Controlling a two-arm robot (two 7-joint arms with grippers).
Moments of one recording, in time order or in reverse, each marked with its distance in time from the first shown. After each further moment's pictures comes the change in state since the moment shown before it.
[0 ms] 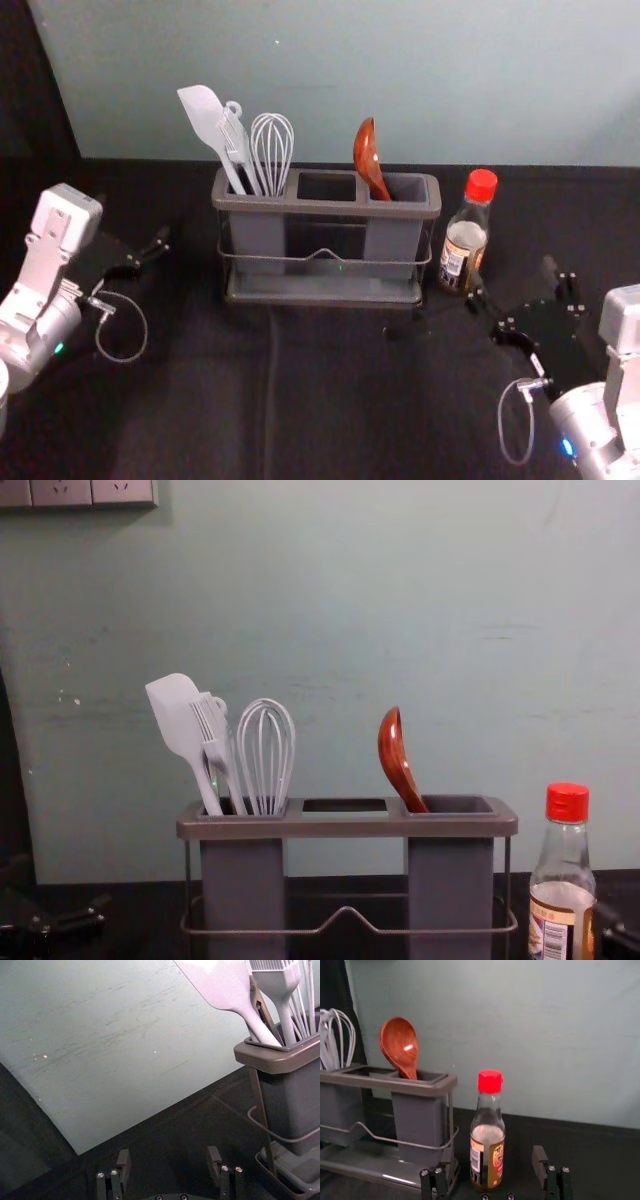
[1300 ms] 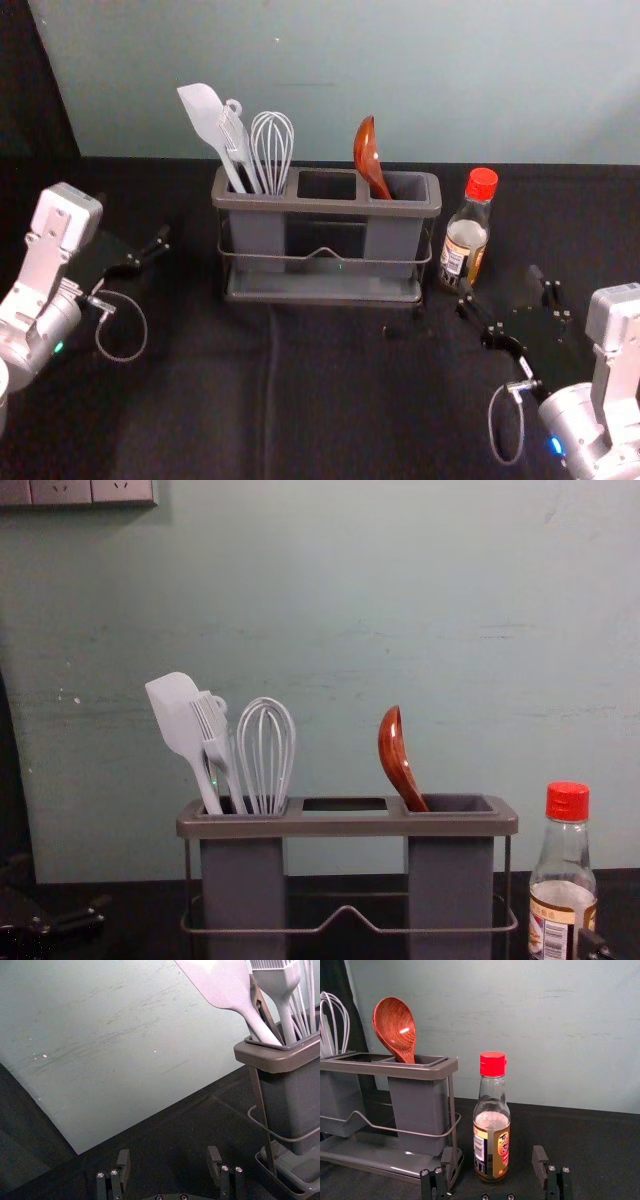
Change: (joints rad) left arm 0.000 0.000 0.000 0.000 0.000 0.000 0.000; right arm 0.039 -0.035 0.013 0.085 0.015 -0.002 0.054
